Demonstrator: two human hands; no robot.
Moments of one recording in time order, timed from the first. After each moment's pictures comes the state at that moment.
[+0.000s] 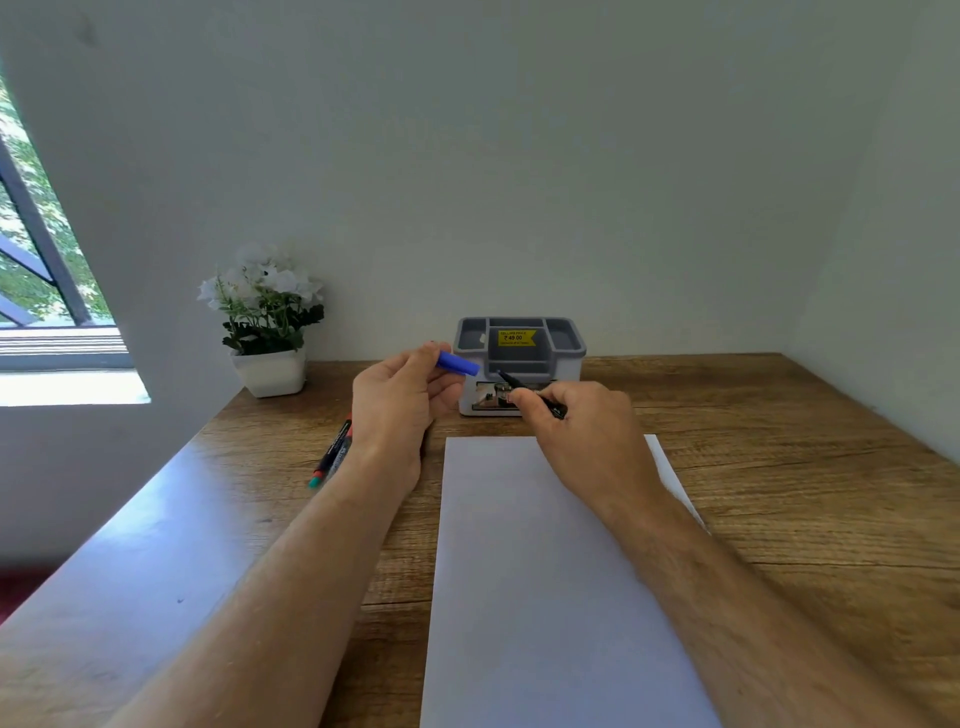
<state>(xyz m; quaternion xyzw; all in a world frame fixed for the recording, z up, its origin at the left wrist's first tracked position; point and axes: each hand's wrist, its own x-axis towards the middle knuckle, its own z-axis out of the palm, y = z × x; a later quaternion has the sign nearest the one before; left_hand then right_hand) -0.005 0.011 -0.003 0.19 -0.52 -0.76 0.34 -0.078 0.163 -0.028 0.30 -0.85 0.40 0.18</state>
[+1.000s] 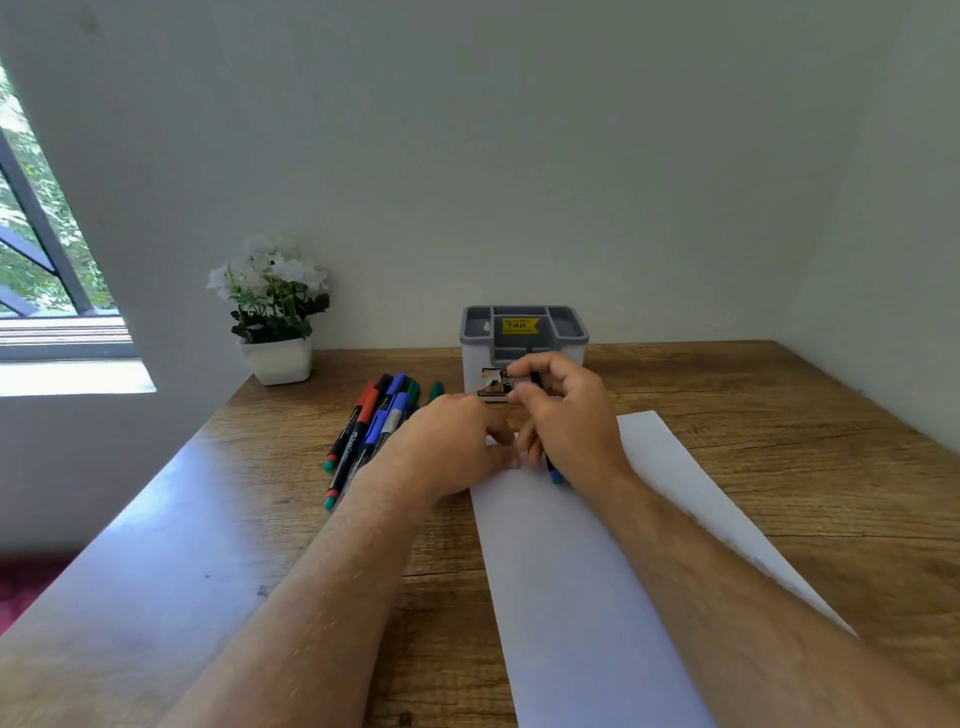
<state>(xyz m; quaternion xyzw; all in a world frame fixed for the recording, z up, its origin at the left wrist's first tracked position) 0.001 0.019 -0.015 0.06 -0.99 -0.10 0.07 -0.066 0.146 -0.034 0.28 -0.72 0.63 0.03</state>
